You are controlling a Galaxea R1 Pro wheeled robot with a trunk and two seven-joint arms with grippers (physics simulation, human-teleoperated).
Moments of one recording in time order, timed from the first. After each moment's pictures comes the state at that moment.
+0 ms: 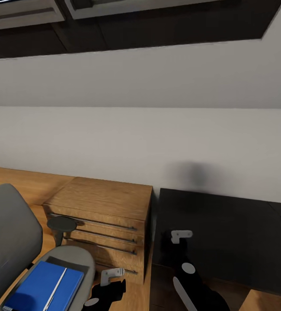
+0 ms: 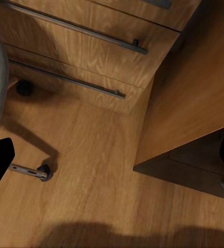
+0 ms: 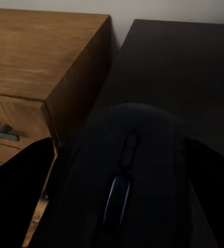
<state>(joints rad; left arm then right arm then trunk) -0.17 0.04 -0.61 -1.13 0.68 0.28 0.55 -0.30 0.01 0.45 -1.15 -0.26 0.14 -0.37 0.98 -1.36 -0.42</state>
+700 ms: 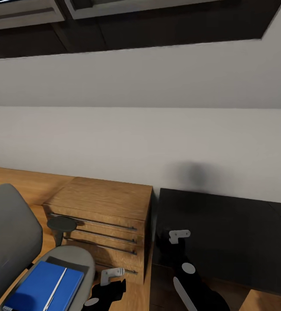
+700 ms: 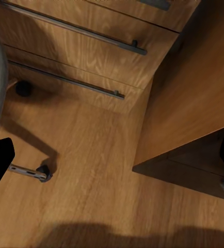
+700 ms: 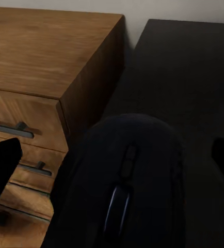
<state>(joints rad) -0.17 0.04 -0.61 -1.13 0.68 0.28 0.54 -0.30 0.01 0.45 -1.14 -0.26 0.15 -0.32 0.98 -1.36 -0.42</state>
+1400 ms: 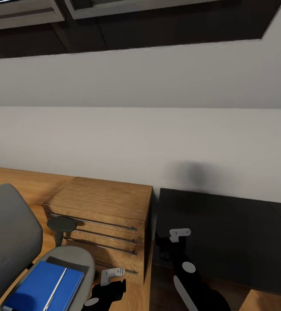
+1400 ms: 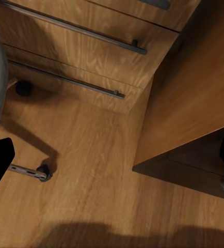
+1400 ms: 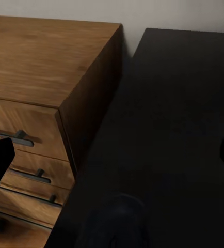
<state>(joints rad) -0.17 0.04 -0.61 -1.13 0.68 0.28 0.54 -0.30 0.00 0.45 -1.16 -0.25 0.14 -0.33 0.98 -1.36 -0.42</state>
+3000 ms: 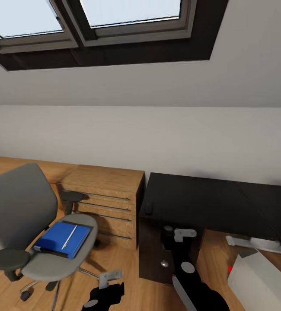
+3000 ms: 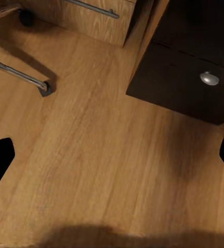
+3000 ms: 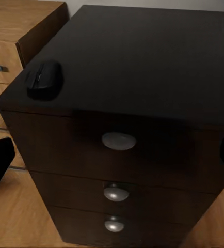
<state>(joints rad) -0.17 0.04 -0.60 -1.09 0.69 0.28 0.55 -0.30 0.01 0.45 -1.17 -0.25 0.14 -0.49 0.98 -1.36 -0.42</state>
